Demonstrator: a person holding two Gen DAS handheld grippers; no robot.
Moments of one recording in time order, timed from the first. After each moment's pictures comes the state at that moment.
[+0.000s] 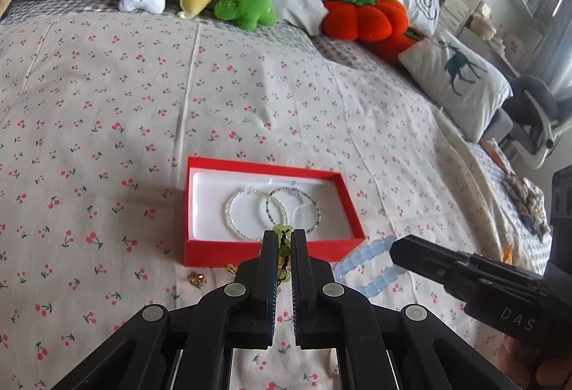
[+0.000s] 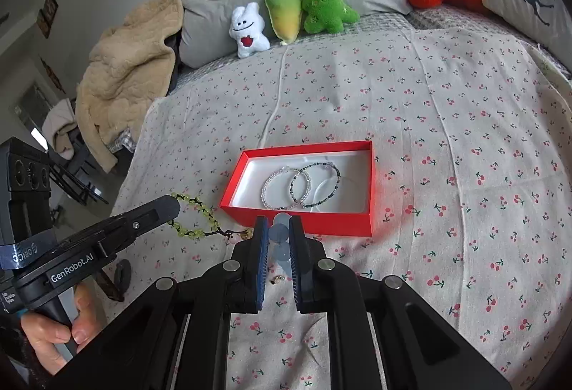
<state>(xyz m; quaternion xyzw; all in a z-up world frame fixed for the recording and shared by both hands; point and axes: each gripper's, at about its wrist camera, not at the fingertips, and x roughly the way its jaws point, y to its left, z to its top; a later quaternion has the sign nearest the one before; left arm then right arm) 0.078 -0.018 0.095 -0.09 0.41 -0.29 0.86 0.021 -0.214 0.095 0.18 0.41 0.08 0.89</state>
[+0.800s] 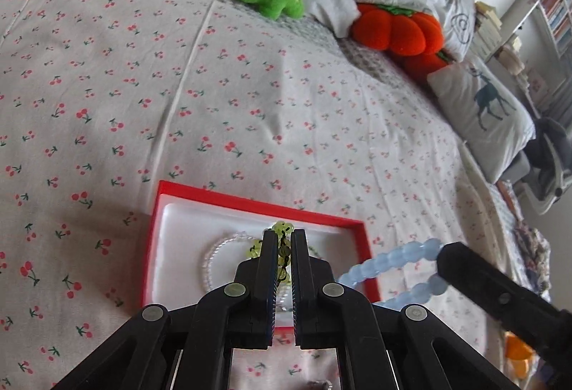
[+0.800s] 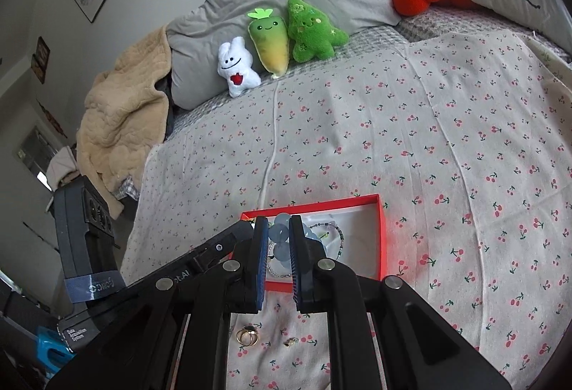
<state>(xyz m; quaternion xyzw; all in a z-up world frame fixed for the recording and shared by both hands) 0.150 -0.059 0.046 -0.14 0.44 -0.24 0.85 0.072 -0.232 0.099 0.24 0.36 0.07 0.90</state>
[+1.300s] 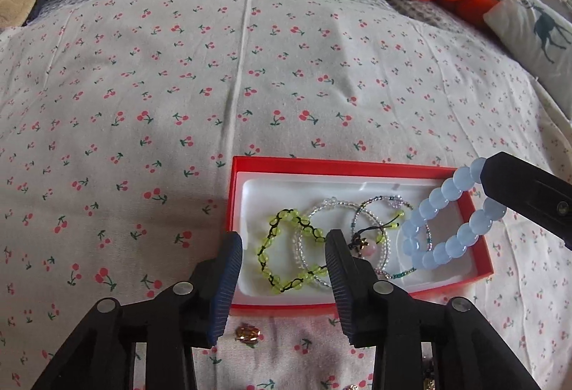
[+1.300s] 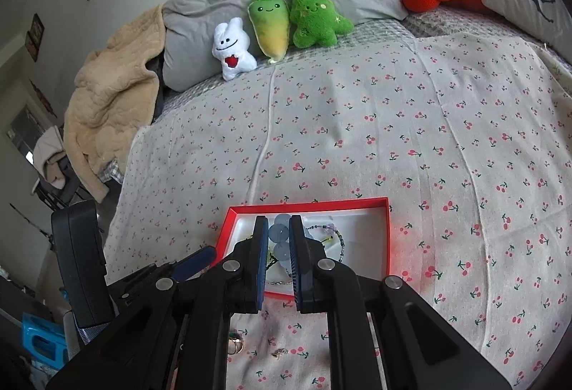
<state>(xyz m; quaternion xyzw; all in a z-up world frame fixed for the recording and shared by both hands) 0.141 -0.062 0.031 0.01 0.45 -0.16 0.88 0.100 -0.215 0.084 0.20 0.39 0.06 0.90</state>
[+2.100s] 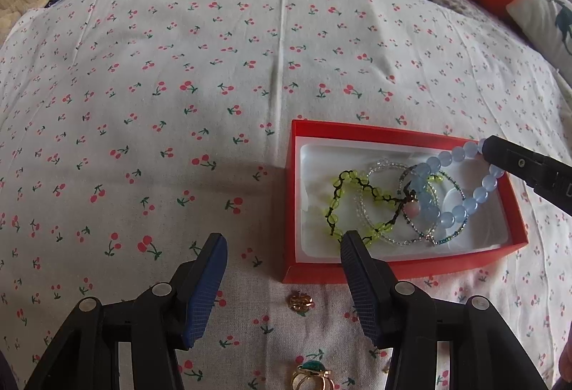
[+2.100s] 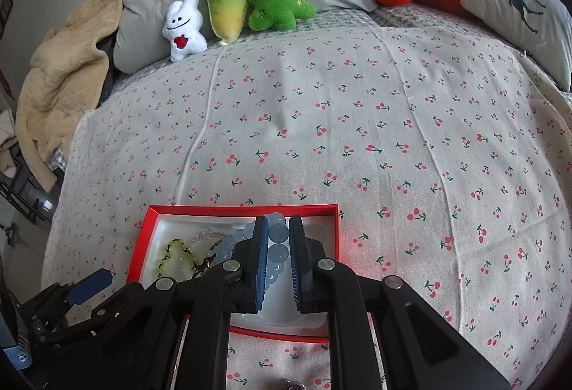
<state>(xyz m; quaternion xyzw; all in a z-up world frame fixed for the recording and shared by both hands) 0.137 -0.038 0.020 0.02 0.48 -0.13 0.87 0.133 -0.231 0.042 0.14 0.43 -0.03 0.89</state>
